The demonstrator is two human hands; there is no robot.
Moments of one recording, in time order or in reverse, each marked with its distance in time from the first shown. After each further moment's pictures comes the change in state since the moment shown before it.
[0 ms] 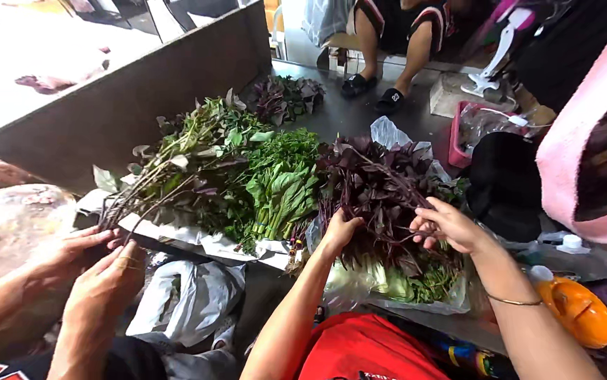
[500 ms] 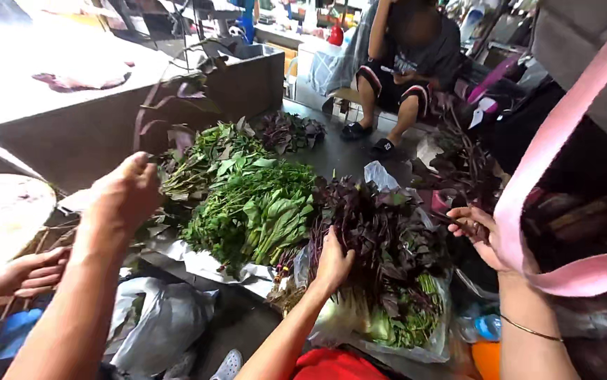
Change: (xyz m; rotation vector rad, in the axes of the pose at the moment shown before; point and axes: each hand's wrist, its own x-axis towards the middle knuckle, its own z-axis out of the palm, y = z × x) left_hand -0.020 0.018 0.013 0.474 0.213 0.157; right_hand -0.004 -0.033 -0.081 0.257 0.224 -0.614
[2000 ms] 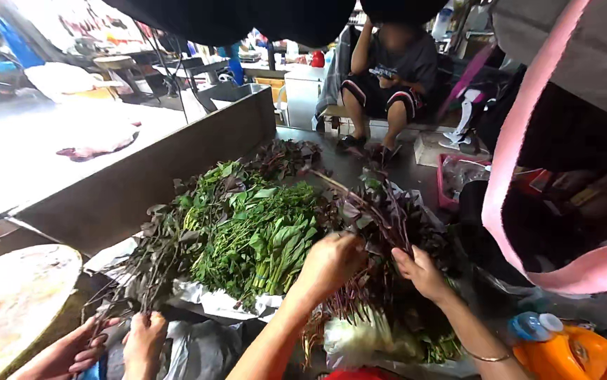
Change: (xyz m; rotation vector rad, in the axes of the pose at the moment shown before) left_hand -0.019 0.075 -0.091 0.396 -0.042 0.721; right_hand -0.045 0.065 0.108 -0.289 -0.123 0.075
